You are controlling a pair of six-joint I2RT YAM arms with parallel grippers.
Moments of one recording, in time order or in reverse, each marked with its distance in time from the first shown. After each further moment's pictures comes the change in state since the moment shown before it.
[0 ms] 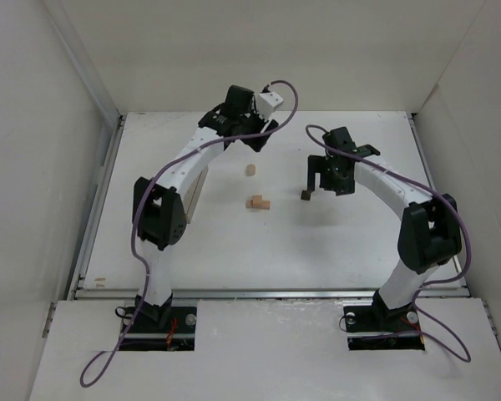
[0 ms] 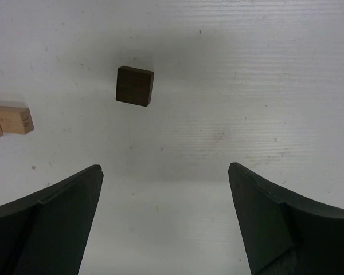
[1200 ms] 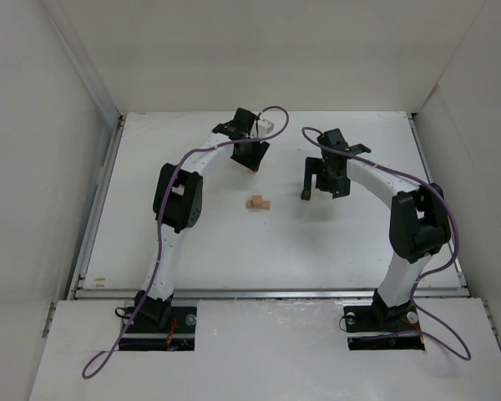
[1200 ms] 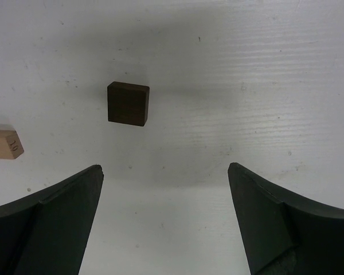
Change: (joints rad) left arm 0.045 0.340 0.114 -0.089 -0.031 -0.199; right arm 0.000 0.112 0.033 0.018 0.003 0.056
